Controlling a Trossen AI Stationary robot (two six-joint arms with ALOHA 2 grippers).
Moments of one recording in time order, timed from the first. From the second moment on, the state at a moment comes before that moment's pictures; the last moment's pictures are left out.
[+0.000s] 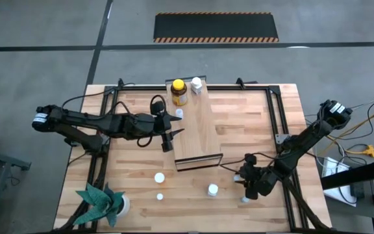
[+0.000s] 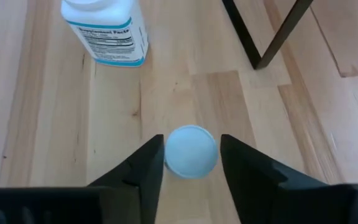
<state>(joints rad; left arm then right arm) -0.11 1.25 1.08 -0.19 -0.42 0.07 0.77 1.32 0.55 -0.24 0.45 0.74</state>
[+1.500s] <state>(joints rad) -0.11 1.22 1.02 -0.18 -0.42 0.21 0.00 1.24 1.38 -0.92 0.23 0.08</state>
